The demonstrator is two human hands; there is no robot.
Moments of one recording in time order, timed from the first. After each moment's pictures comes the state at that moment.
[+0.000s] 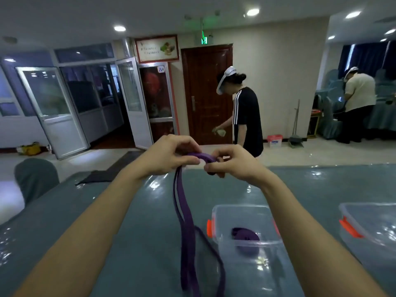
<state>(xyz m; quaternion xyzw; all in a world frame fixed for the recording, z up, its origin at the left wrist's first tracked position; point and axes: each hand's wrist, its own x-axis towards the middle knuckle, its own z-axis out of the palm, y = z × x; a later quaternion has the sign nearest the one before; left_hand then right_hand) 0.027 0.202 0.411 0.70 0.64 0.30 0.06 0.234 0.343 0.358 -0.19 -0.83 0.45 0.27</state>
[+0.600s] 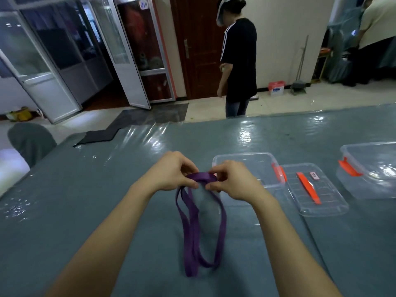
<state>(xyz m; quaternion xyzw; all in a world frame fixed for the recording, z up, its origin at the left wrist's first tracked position) 0.039 0.180 0.258 0.64 0.72 0.19 0.17 0.243 0.288 0.197 -0.30 -0.86 0.35 0.19</state>
